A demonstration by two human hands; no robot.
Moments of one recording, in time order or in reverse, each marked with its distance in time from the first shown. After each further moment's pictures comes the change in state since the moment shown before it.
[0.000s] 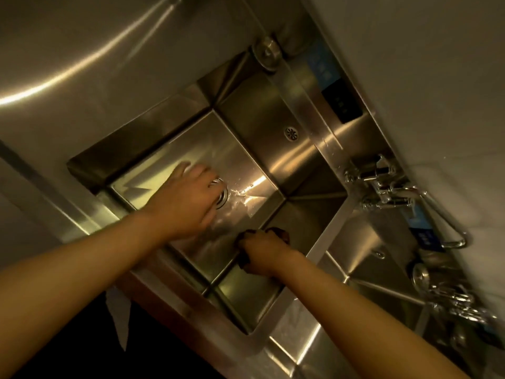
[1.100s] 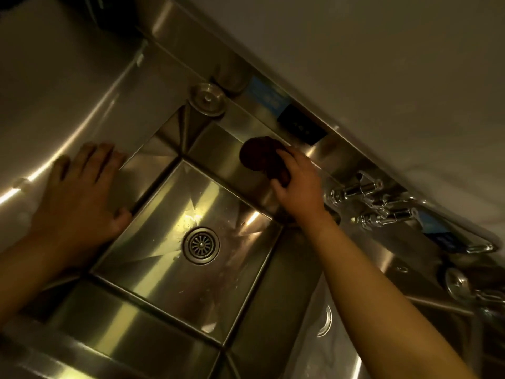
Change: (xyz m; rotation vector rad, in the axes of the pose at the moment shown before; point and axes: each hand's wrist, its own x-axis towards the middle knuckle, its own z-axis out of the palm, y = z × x) left_hand 0.081 -0.159 -0.021 0.298 0.073 -0.292; right_hand 0.045 0.185 -0.102 0.420 1.205 0.344
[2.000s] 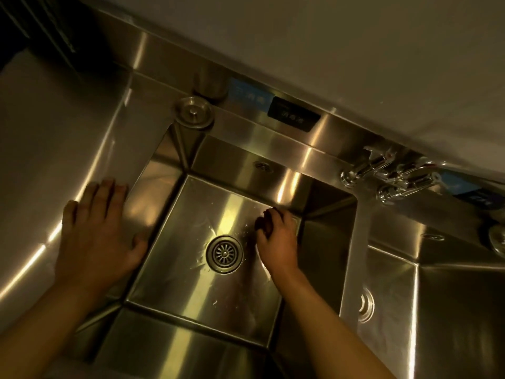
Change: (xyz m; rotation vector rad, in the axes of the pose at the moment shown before) left_hand -0.005 0.010 -0.008 0.017 0.139 0.058; right_hand -0.113 -0.071 0.095 0.346 -0.093 0.628
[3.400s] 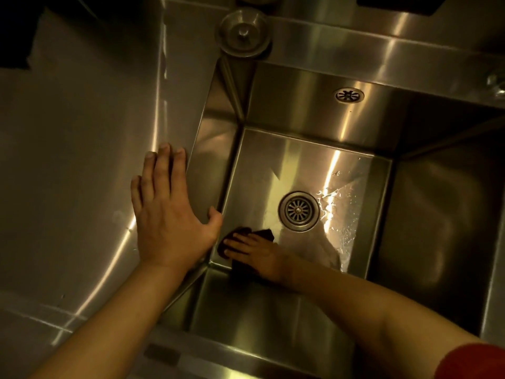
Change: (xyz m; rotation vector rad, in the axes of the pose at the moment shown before) left_hand -0.002 0.013 -0.023 -0.019 -0.127 -0.066; right_hand -0.083 -0.009 0.236 -0.279 -0.853 -0.950
